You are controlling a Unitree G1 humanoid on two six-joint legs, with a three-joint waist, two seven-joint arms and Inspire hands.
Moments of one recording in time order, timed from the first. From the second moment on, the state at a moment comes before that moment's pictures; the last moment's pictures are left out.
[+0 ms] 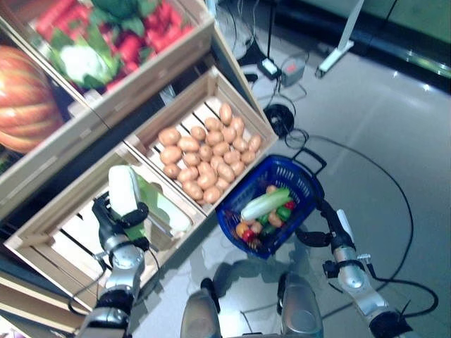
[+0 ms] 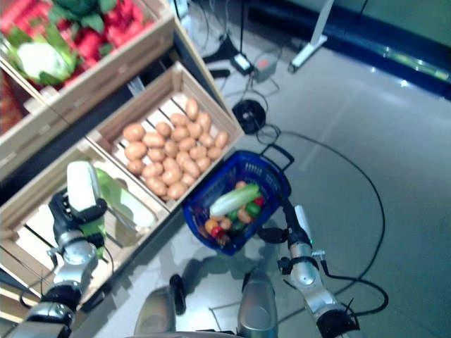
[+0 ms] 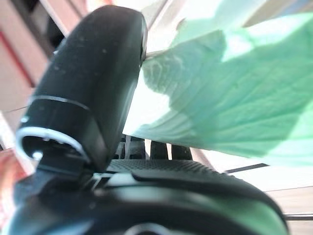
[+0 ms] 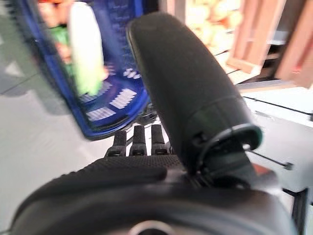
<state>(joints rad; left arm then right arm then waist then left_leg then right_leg) -0.13 0.40 -0.01 0.70 -0.19 -0.26 0.63 -0.01 -0.45 0.32 0.50 0.06 -0.28 -0.30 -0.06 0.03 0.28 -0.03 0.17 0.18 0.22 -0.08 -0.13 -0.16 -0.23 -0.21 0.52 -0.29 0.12</state>
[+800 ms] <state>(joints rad) -0.06 0.43 -0.13 0.31 -0.66 -0.29 -0.17 -0.03 -0.46 0.28 0.36 0.57 0.03 0.46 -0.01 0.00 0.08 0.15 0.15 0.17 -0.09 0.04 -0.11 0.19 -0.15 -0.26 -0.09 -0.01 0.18</state>
